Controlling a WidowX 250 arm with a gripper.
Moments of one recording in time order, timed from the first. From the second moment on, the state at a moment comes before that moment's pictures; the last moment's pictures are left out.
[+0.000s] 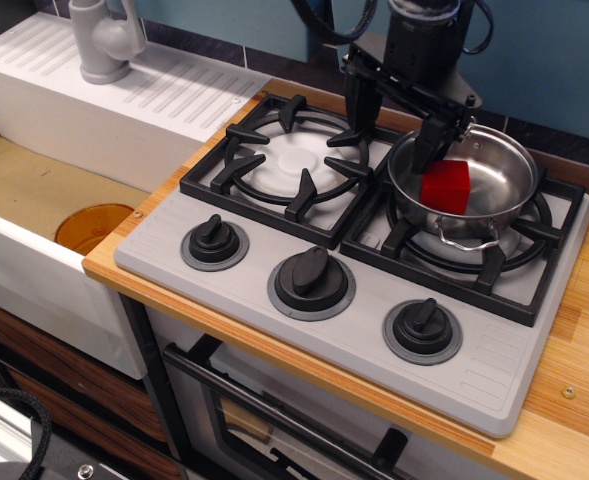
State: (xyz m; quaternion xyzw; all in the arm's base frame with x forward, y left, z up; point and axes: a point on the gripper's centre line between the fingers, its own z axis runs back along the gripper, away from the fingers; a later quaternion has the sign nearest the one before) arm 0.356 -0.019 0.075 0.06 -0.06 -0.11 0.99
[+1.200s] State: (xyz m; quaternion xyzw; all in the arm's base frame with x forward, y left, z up) arm 0.346 -0.016 0.043 0.04 -0.09 -0.09 0.99
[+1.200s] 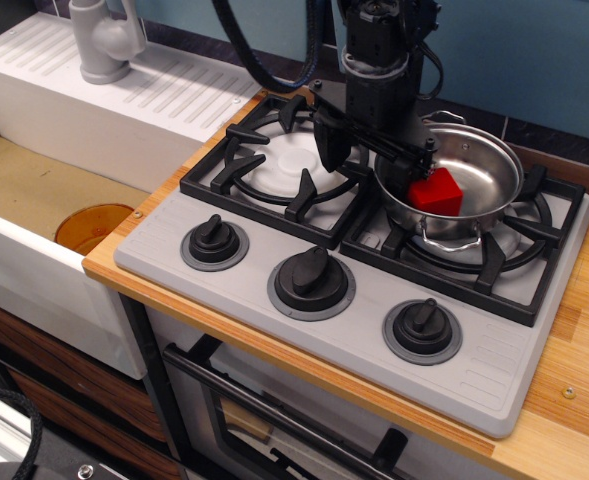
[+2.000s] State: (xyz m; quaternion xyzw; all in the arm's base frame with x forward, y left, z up) arm 0.342 -0.027 0.055 0.04 -0.05 -0.09 0.99
